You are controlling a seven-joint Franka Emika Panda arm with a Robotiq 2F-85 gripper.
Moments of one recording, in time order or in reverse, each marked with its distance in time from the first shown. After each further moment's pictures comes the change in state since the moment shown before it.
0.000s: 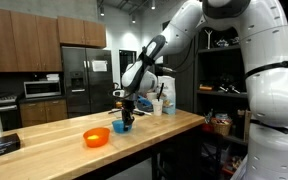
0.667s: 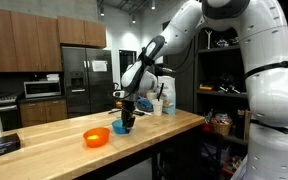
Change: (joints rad) arm -0.011 0.004 0.008 -0.001 0.058 0.000 -0.022
